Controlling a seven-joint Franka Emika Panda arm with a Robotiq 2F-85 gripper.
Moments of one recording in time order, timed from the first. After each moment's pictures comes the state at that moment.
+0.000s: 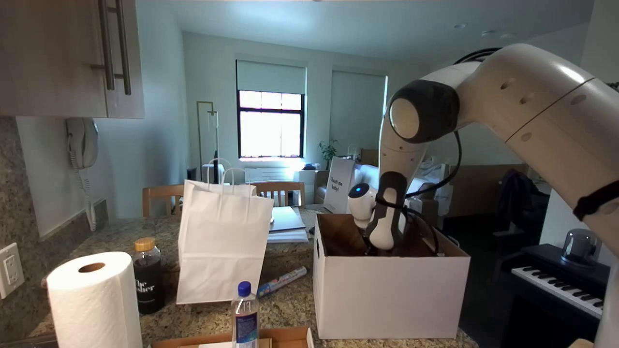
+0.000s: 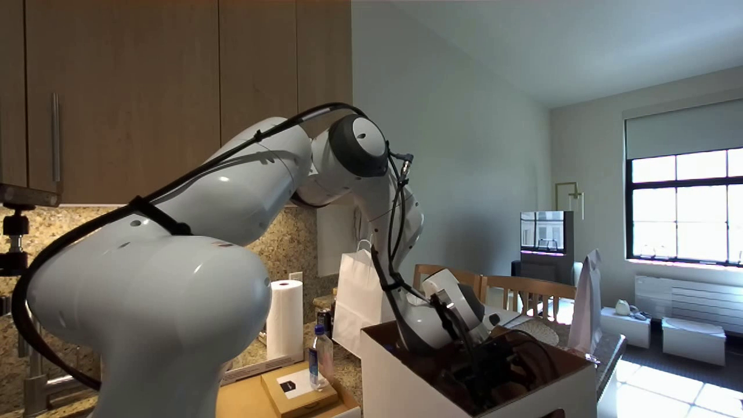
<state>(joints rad) 0.25 0.83 -0.49 -1.93 -0.63 2.87 0.20</state>
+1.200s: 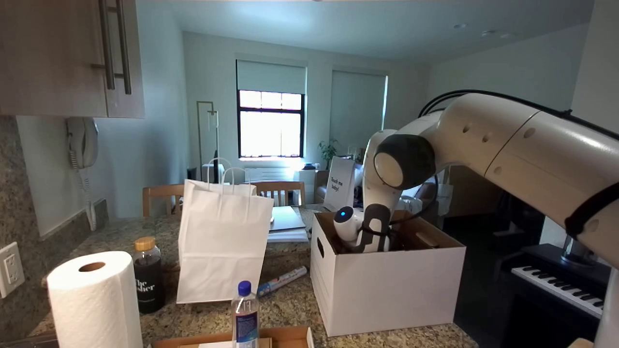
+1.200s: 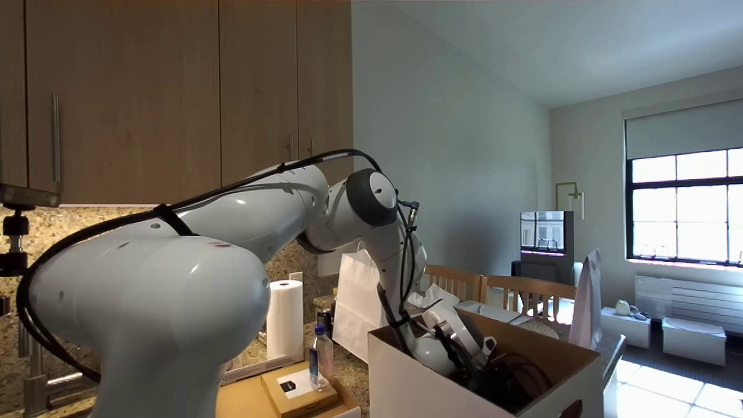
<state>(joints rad) 0.22 1.10 -0.46 -1.64 -0.63 2.85 0.17</state>
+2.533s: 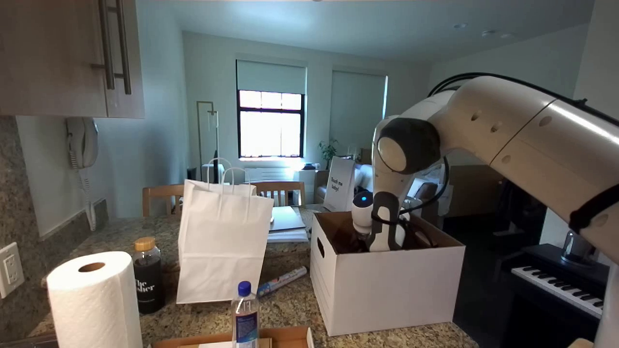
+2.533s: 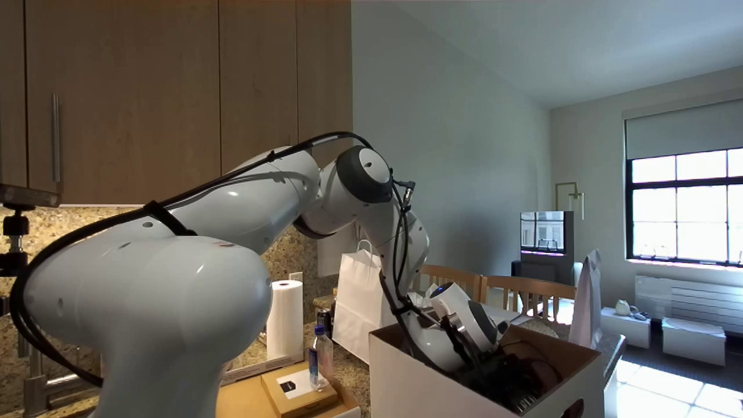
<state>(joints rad) 0.27 1.00 -0.57 -1.81 -0.51 3.14 0.27</state>
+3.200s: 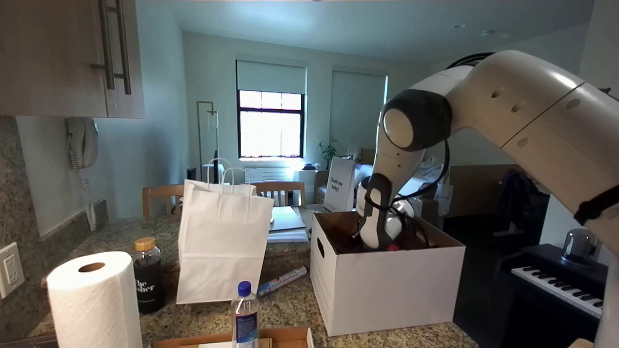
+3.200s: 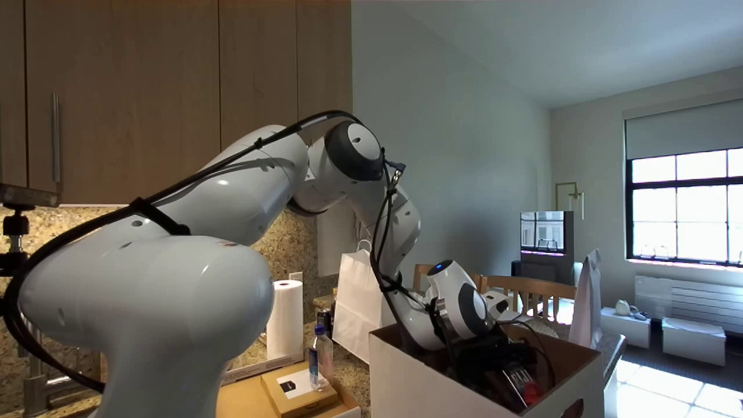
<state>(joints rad) 0.30 0.86 -0.56 -1.95 -0.21 3.25 0.15</state>
